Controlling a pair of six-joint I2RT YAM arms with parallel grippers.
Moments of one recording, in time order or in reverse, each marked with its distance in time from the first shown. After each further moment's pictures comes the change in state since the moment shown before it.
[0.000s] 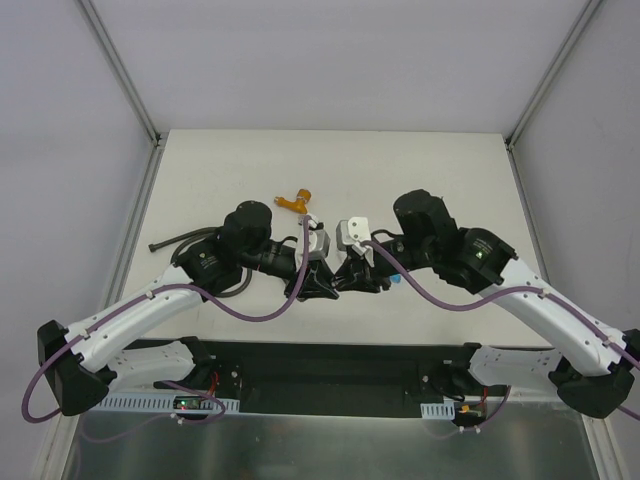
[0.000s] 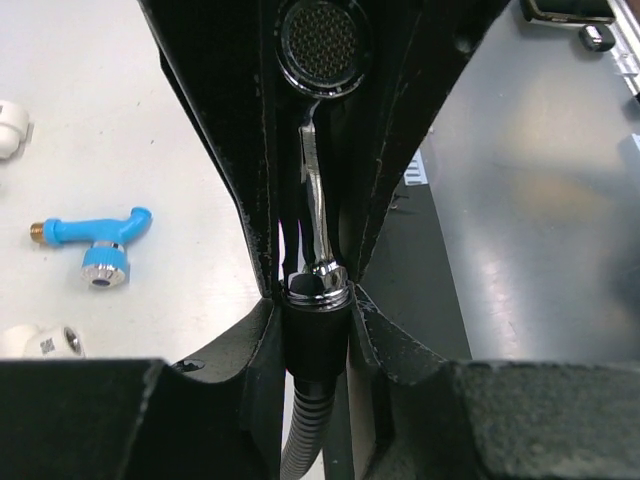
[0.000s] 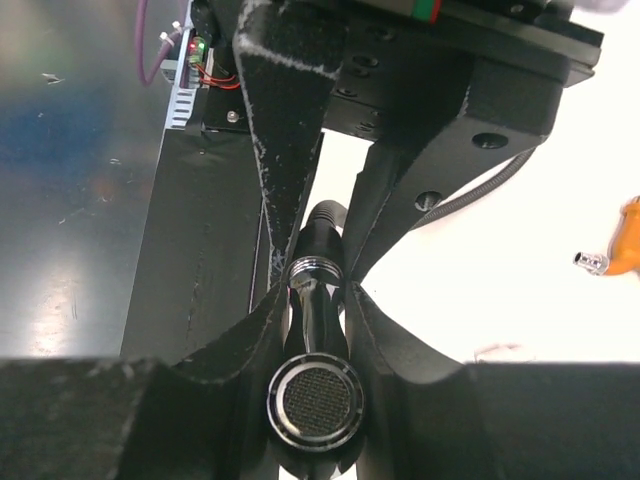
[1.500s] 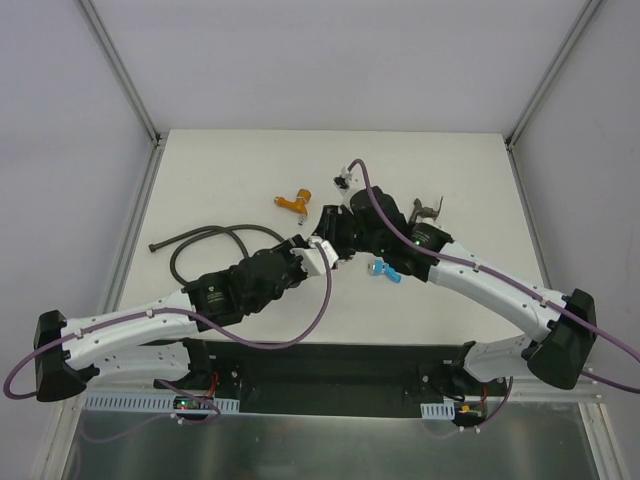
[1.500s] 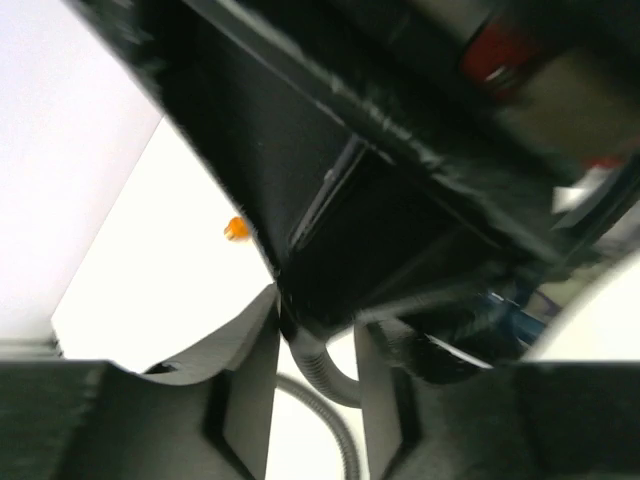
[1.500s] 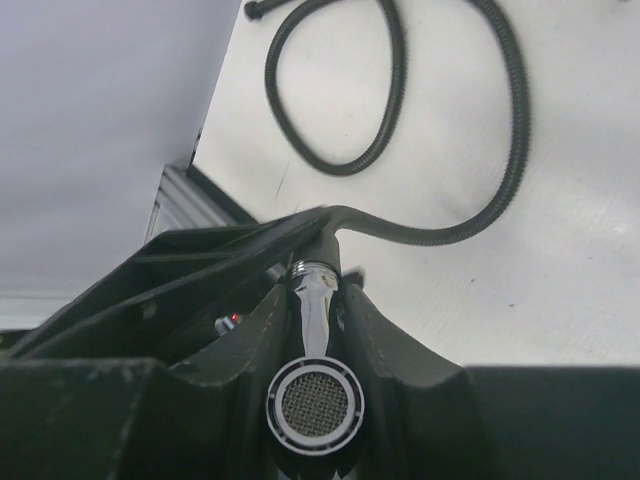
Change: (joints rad) left arm -0.303 -0.092 -0.174 0.016 -1.384 0.314; right arm 0.010 0.241 -0.072 0.386 0.512 1.229
